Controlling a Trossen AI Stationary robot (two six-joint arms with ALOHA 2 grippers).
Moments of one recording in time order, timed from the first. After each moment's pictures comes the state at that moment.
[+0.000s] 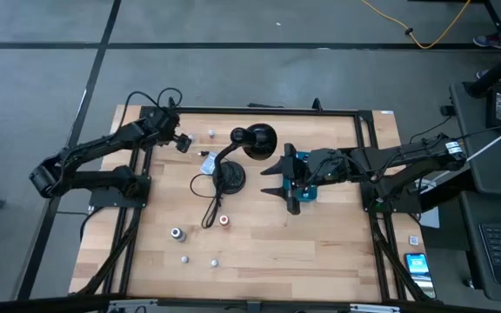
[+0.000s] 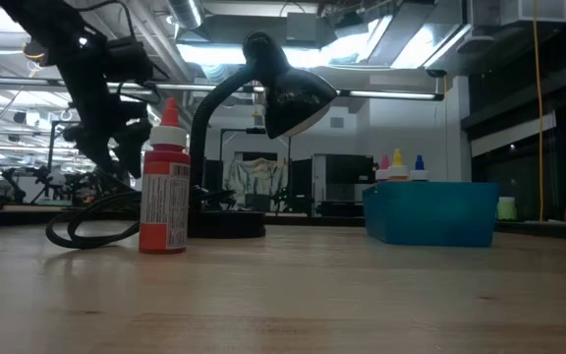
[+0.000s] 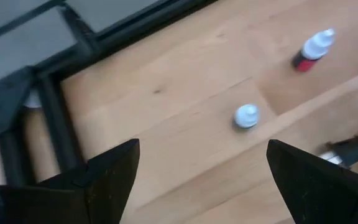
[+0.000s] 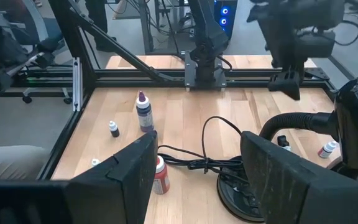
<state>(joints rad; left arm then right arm) 0.79 1.02 0.57 -0.54 -0.27 -0.24 0.20 1.37 1.27 -0.27 0.16 0.09</state>
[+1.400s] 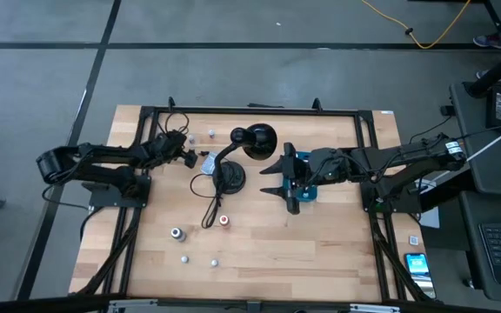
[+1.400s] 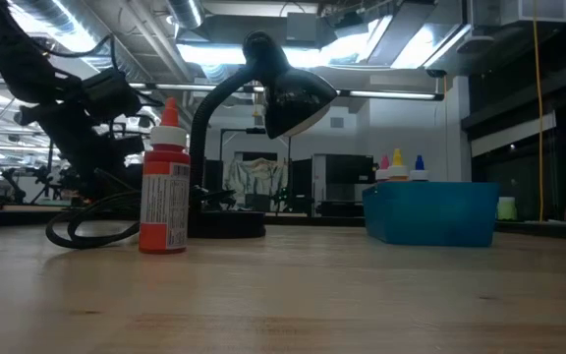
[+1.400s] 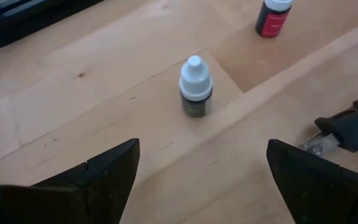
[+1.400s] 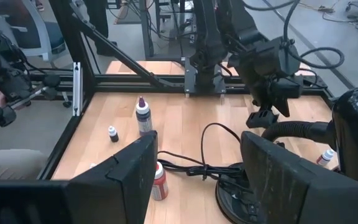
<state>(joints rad) 0.63 1.15 0.22 0.09 -0.32 -0.28 0.20 1.37 1.27 -0.25 0.16 0.07</state>
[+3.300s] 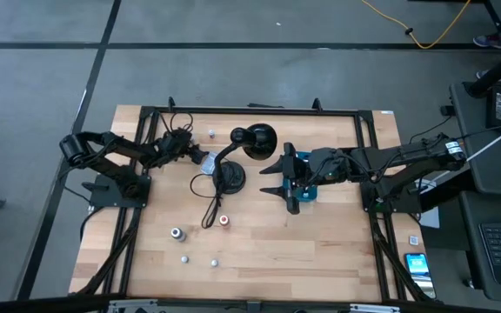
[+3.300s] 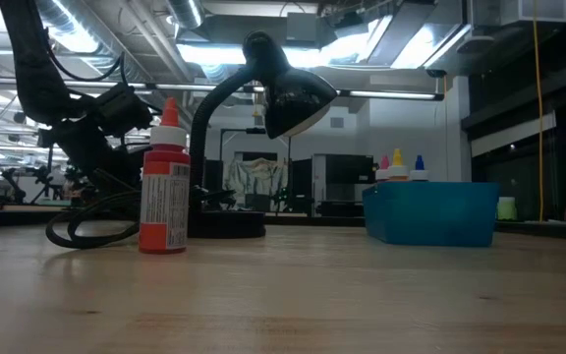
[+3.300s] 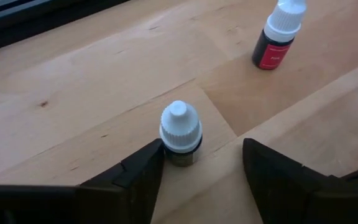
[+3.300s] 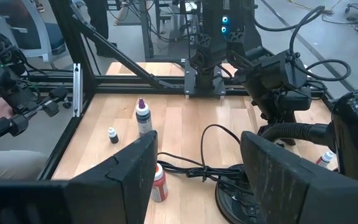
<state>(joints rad) 0.66 1.43 0.22 0.45 -0.30 -0.29 0.20 1.37 1.27 -0.24 0.16 0.07</state>
